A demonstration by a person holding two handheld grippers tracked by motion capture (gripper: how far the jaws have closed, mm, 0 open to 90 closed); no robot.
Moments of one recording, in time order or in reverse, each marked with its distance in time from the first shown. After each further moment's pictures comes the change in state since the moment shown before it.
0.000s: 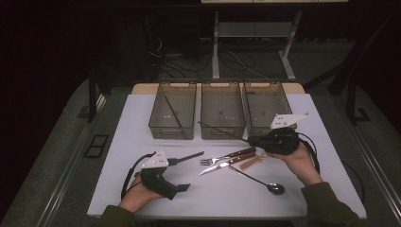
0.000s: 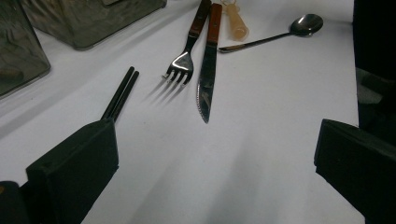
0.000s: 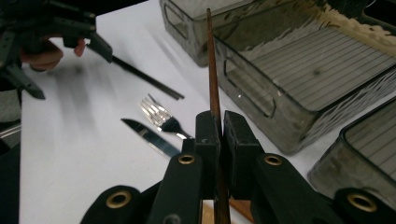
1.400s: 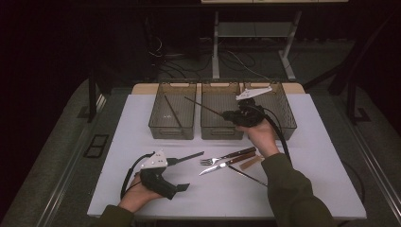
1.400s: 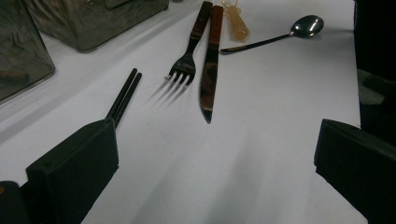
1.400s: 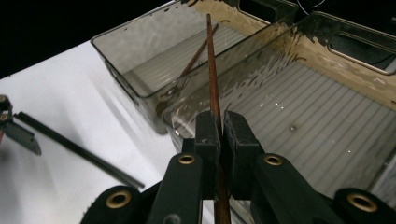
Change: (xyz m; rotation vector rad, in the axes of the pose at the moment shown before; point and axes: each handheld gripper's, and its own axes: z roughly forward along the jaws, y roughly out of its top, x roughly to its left) left arm -0.001 0.000 -0.001 -0.008 -0.007 -0.005; right arm -0.012 0.079 0.077 0.005 -0.150 0.107
